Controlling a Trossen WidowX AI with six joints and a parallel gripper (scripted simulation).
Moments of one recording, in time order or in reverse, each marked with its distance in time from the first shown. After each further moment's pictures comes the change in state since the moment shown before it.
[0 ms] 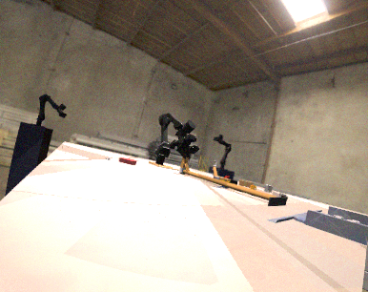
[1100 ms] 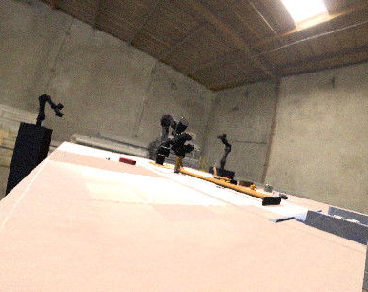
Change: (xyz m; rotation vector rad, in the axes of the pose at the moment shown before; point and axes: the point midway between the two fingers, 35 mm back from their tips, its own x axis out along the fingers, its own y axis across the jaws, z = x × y) arm -0.007 -0.033 -0.008 -0.008 0.007 0.000
